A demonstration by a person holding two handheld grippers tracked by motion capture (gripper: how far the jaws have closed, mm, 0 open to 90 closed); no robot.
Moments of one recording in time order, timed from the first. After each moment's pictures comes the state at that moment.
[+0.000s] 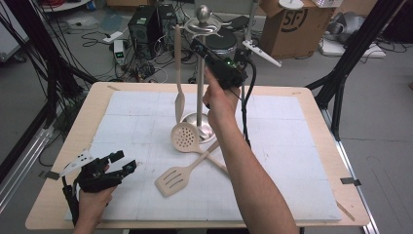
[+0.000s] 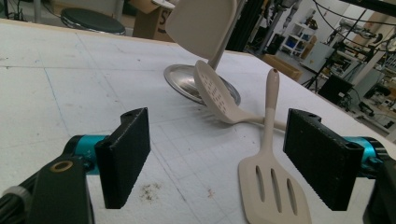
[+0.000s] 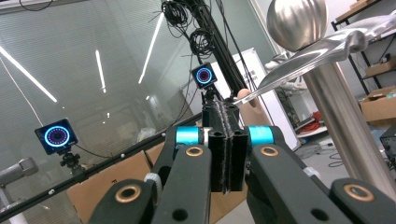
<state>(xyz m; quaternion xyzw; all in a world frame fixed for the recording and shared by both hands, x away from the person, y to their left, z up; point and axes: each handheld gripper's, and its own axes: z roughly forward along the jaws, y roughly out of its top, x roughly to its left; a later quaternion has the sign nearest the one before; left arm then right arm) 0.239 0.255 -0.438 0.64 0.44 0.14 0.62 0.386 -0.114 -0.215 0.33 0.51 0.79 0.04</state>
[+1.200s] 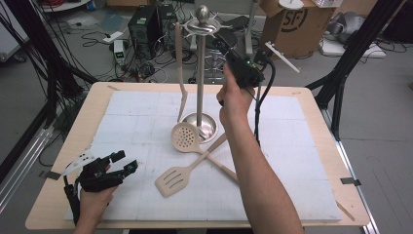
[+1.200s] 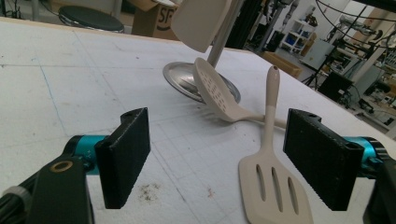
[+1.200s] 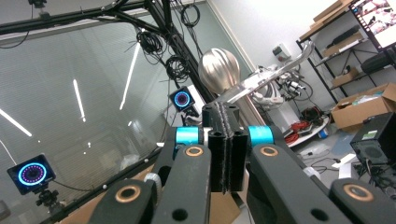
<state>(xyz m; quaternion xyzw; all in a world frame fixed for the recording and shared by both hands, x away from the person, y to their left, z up) 0.241 0.253 -0.438 0.64 0.43 0.14 0.62 0.387 -0.150 -0.218 0.38 0.46 0.80 0.06</state>
